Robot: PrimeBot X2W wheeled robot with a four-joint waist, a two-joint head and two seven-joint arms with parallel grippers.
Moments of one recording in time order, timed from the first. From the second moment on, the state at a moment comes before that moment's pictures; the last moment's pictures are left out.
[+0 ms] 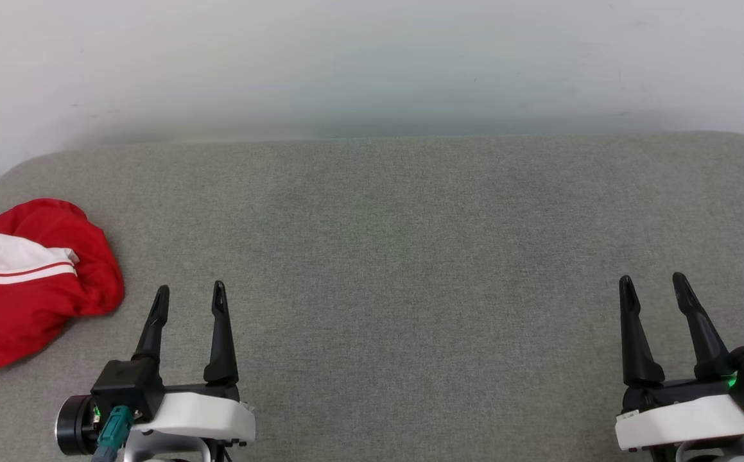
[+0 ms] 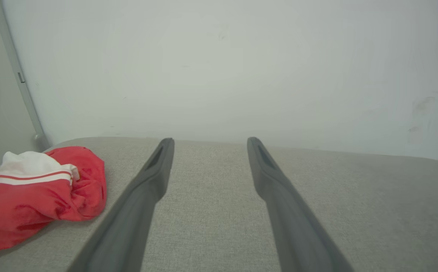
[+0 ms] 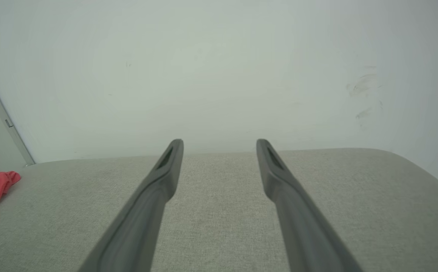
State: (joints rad) left arm 0.00 0.05 -0.04 0.00 -0.15 0.04 -0.24; right arm 0.02 -0.05 -0.05 -0.03 0.17 0.13 -0.24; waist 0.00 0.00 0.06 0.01
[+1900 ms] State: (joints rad) left arm -0.03 0.05 -0.01 0.03 -0.15 0.04 -0.26; right arm 0.02 -0.05 -0.04 -0.01 0.13 0.13 -0.26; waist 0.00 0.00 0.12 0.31
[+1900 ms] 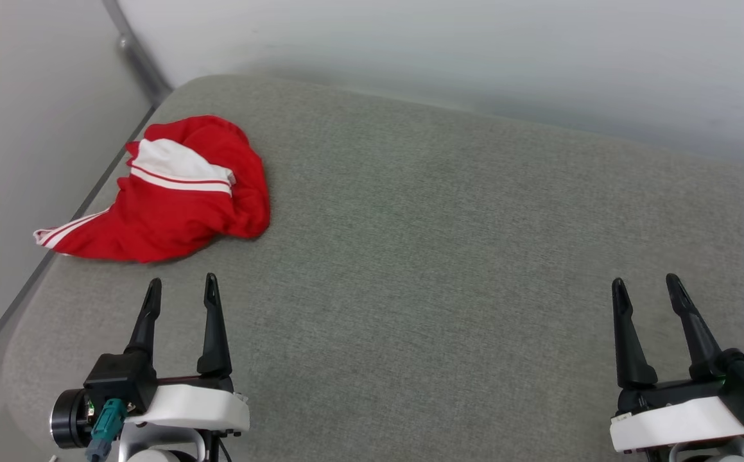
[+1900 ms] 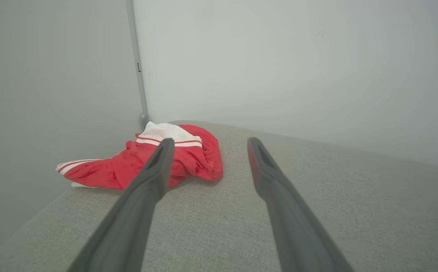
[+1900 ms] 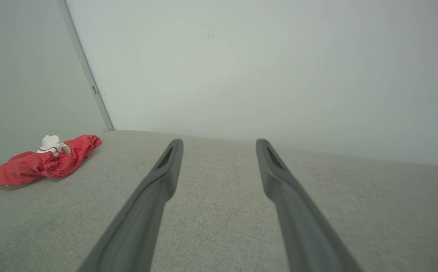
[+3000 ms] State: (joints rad) left arm -0.36 0.07 0.28 0.02 -0.18 -0.08 -0.26; right arm -0.06 -0.05 -0.07 -0.04 0.01 0.13 -0.26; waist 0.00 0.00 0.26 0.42
